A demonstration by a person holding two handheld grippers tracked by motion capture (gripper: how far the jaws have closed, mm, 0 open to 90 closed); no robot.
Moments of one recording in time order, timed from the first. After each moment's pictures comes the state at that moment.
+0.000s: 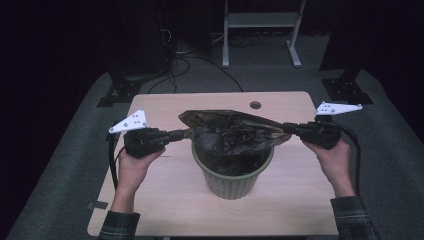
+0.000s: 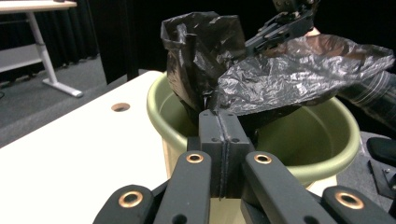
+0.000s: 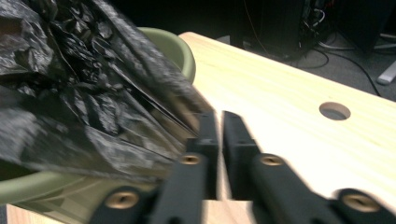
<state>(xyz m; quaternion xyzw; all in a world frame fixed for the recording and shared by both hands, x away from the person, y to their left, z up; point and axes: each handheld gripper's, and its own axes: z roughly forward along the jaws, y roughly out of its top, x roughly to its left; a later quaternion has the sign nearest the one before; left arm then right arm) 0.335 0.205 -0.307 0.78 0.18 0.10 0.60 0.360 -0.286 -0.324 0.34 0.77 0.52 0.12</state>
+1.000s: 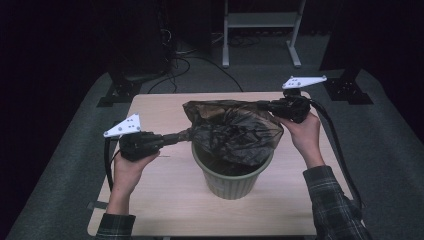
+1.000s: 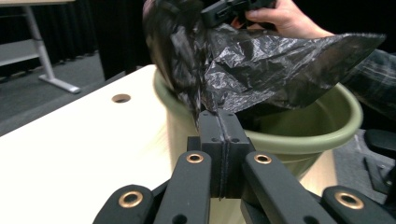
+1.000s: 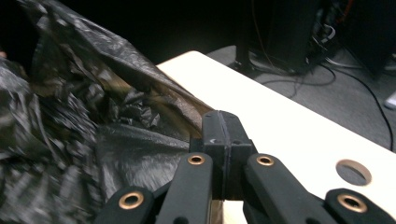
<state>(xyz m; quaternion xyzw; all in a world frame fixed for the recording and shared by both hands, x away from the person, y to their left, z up) 0.338 0.225 -0.321 0.78 0.19 0.10 0.59 0.417 -0.219 -0.288 0.31 0.79 0.52 0.13</state>
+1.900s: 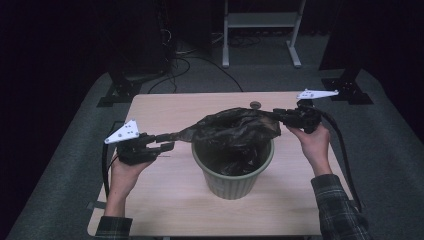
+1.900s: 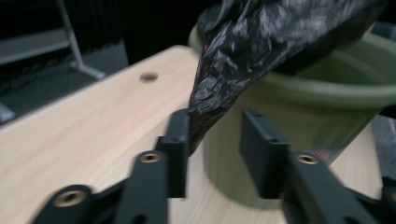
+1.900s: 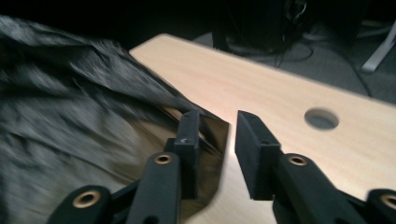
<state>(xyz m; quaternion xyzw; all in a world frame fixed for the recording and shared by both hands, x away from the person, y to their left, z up) 0.339 0.237 -0.338 0.78 0.20 0.13 0.58 0.420 -0.262 -0.333 0.38 0.76 0.51 0.13</state>
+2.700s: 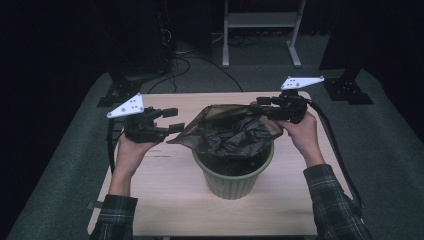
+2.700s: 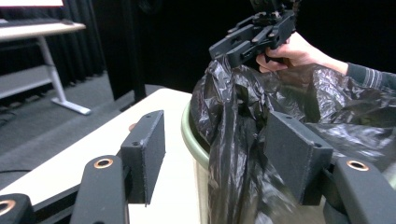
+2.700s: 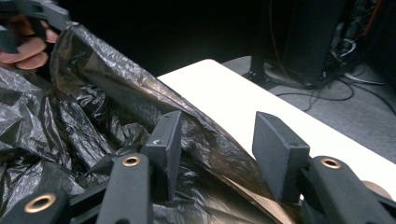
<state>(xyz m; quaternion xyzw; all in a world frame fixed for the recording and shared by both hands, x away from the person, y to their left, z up) 0.373 0.208 -0.294 0.77 0.17 0.12 0.61 0.424 -0.216 -0.294 0.27 0.79 0.54 0.12</state>
